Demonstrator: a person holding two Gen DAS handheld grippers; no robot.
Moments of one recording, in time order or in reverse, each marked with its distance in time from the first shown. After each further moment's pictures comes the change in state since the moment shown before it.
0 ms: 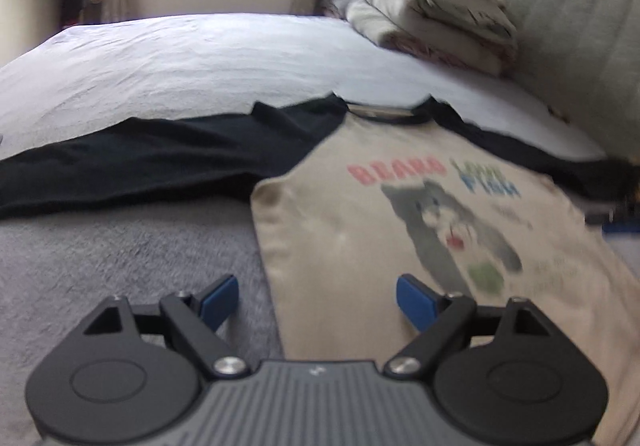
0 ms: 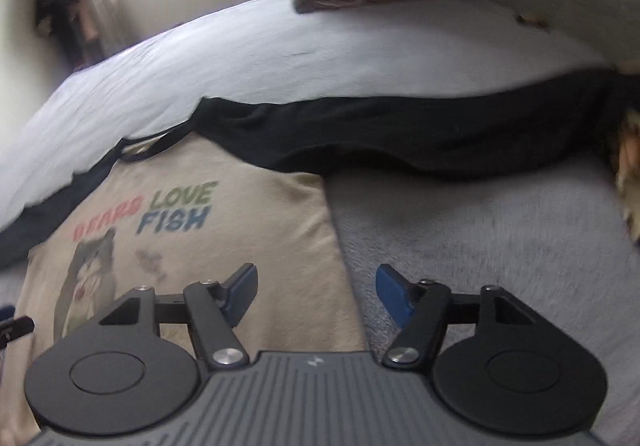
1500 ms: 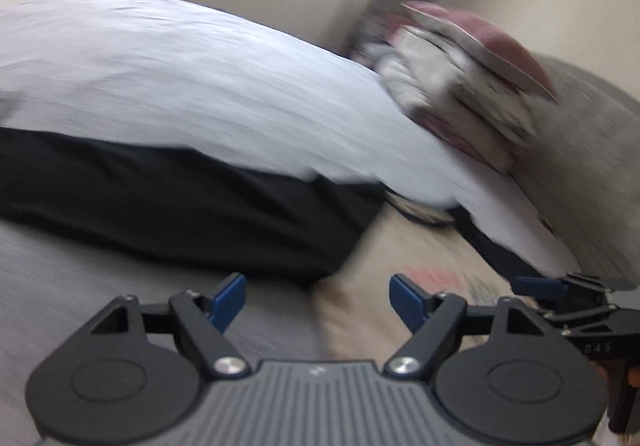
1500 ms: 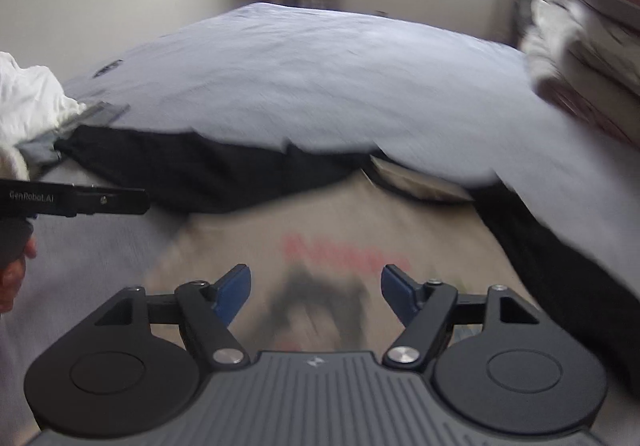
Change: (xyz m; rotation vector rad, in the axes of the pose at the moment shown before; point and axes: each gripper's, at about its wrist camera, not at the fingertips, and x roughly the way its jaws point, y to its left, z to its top) left arm -0.012 0.066 0.034 -0.216 -0.051 -0.158; right arm 0.002 0.176 -0.002 -0.607 0.011 0.272
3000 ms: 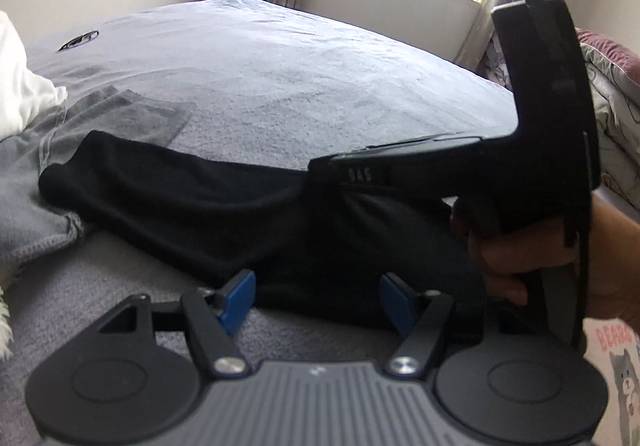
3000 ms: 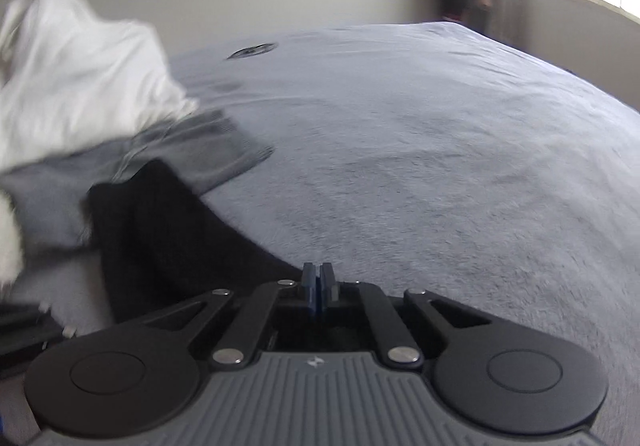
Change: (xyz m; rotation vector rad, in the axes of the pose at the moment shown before) left arm -0.010 0.129 0.047 -0.149 -0.053 0.434; right arm 0.262 0.233 0.179 -0.311 -0.027 0.438
